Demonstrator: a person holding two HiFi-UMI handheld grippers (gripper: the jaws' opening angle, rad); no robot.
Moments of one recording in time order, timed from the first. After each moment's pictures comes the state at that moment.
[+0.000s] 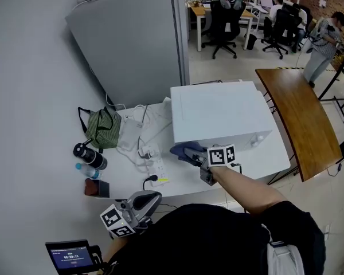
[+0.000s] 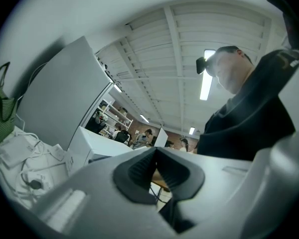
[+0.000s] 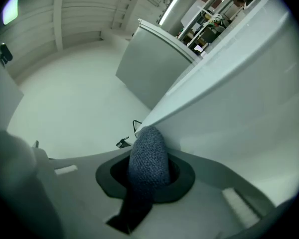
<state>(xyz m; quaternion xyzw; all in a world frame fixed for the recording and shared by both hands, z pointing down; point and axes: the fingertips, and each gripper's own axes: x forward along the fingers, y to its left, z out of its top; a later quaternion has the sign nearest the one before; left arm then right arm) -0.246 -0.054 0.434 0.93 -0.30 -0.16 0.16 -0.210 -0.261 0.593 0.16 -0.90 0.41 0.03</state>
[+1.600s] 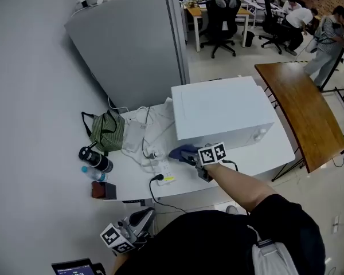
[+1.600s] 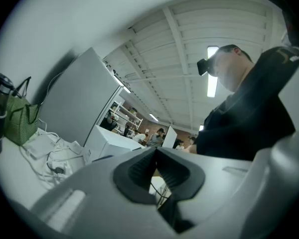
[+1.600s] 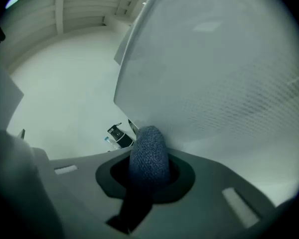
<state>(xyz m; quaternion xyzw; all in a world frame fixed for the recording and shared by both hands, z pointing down) -0.280 0.008 0.451 0.91 -0.36 -0.14 0.18 -0.246 -0.257 0.657 0.15 -0.91 0.38 0.10</state>
